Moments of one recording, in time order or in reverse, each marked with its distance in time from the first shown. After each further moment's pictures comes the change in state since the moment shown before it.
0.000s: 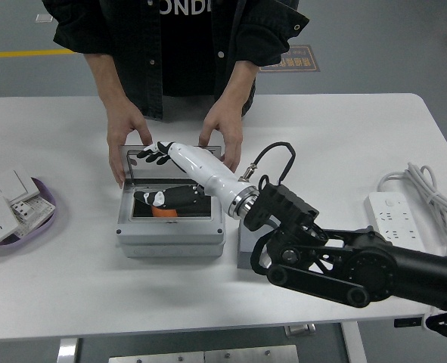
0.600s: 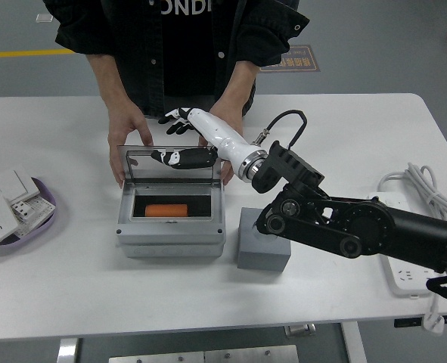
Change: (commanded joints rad) left arm -0.012 0.007 0.010 -0.001 -0.003 -0.001 0.001; right arm 0.136 0.009 -0.092 -0.218 0.192 -0.003 0.057
